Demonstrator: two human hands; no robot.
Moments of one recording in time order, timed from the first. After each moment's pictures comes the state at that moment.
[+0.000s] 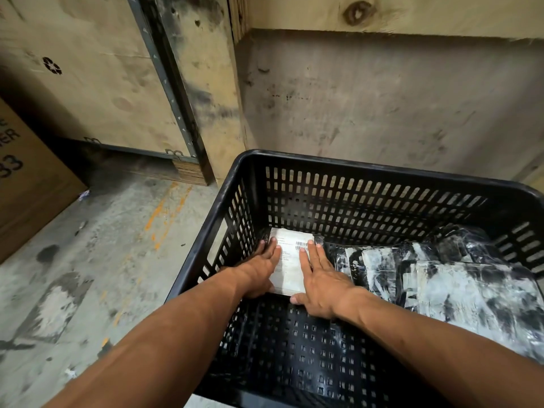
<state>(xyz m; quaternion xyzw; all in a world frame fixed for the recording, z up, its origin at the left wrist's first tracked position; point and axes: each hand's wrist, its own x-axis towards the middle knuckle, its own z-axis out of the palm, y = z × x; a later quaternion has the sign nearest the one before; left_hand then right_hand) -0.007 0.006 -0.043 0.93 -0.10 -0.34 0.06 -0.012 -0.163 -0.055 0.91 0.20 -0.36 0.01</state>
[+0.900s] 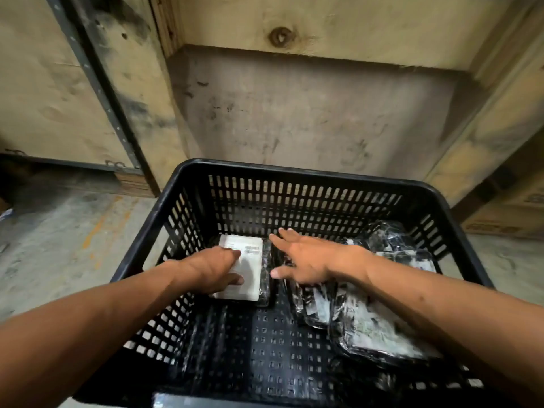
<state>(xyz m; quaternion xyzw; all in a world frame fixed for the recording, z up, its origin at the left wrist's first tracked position) 0.002 -0.008 -0.005 0.95 -0.16 -0.28 0.02 0.021 -0.229 0.026 0.91 0.27 -0.32 -0.02</state>
